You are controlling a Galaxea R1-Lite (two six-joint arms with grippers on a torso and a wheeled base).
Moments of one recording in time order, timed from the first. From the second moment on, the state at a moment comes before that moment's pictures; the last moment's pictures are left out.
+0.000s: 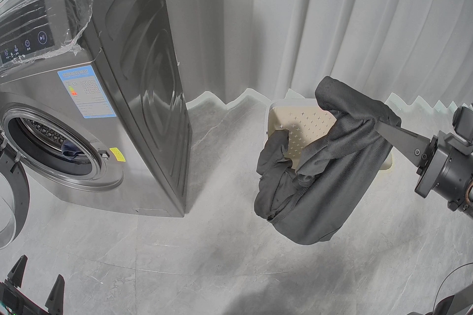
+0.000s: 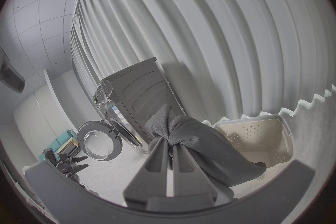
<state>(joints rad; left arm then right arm) 0.00 0.02 -0.02 0.00 -0.02 -0.02 0.70 1.19 -0.53 -0.75 -0.04 0.23</state>
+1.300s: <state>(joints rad) 0.00 0.02 -0.02 0.00 -0.02 -0.02 0.70 1.19 -0.52 -0.75 -0.03 0.23</state>
